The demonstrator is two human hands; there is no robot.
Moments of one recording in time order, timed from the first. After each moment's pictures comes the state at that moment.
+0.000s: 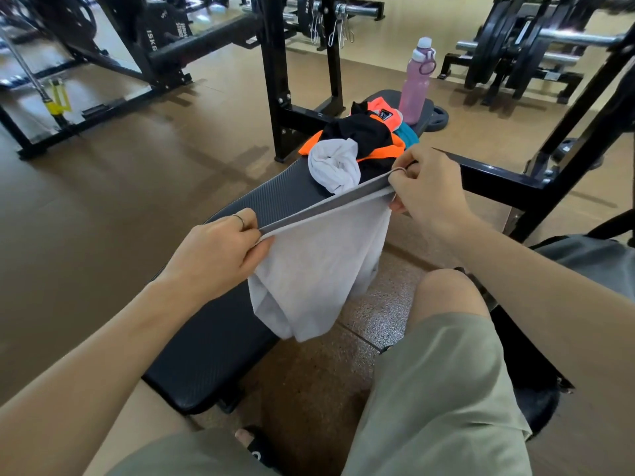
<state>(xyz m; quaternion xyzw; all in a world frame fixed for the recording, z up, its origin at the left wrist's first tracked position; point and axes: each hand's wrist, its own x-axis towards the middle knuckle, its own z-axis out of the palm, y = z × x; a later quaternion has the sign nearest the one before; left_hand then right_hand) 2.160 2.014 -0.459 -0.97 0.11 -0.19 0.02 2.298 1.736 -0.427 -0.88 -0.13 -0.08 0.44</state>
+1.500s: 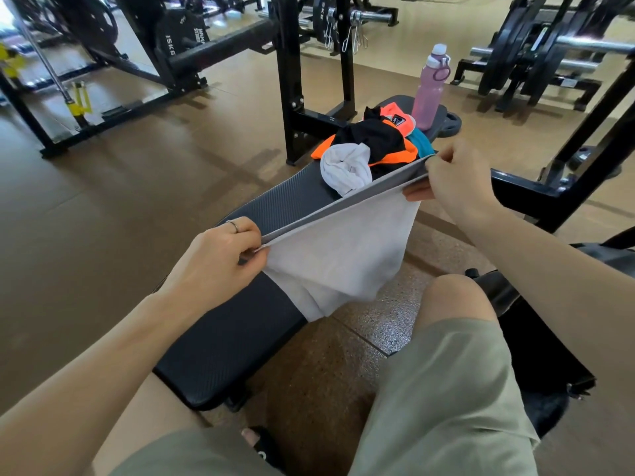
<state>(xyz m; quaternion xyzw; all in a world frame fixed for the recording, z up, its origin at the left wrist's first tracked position) 2.137 2.021 -0.451 -0.97 0.08 -0.20 -0.13 2.318 1.737 -0.411 -0.86 0.01 0.00 0.51</state>
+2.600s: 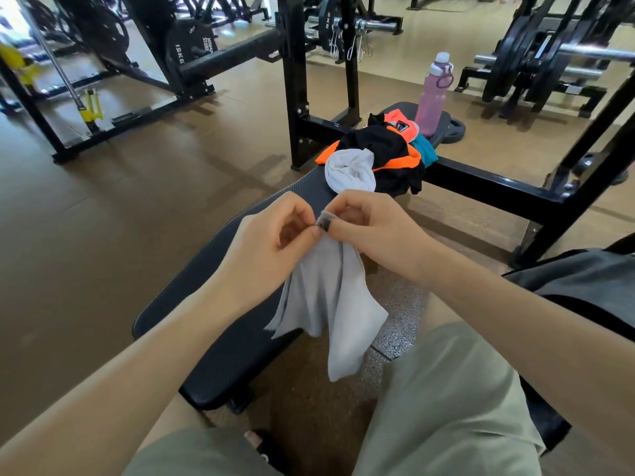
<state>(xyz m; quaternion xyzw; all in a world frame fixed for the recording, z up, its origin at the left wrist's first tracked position) 2.136 1.951 -0.407 -0.90 0.03 -0.18 -0.40 2.234 1.783 -0.414 -0.75 -0.34 0.15 0.55</state>
